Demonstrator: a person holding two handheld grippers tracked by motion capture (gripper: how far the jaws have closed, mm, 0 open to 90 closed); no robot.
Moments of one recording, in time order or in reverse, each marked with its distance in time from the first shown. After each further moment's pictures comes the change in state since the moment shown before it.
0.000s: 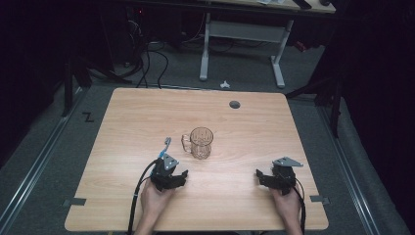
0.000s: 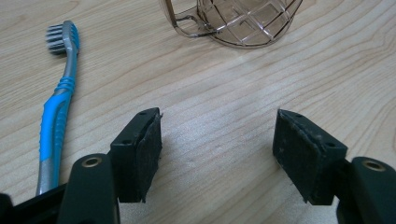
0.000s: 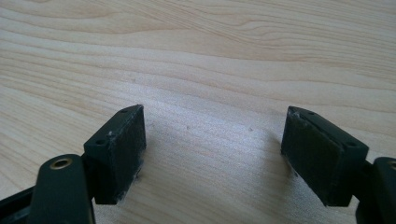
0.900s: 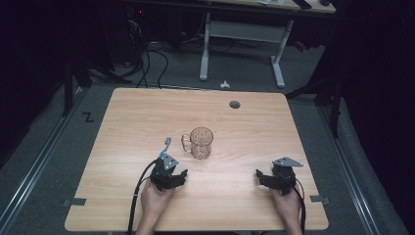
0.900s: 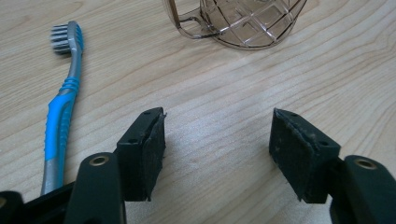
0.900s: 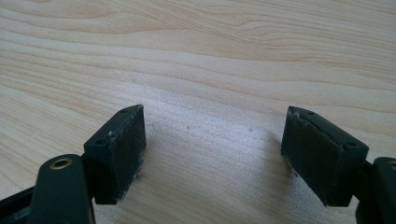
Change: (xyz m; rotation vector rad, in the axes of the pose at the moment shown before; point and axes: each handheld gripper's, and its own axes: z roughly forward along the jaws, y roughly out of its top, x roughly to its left) left arm 0.000 0.000 0.000 -0.002 0.006 -0.004; right arm 0.000 0.000 0.000 0.000 0.000 0.000
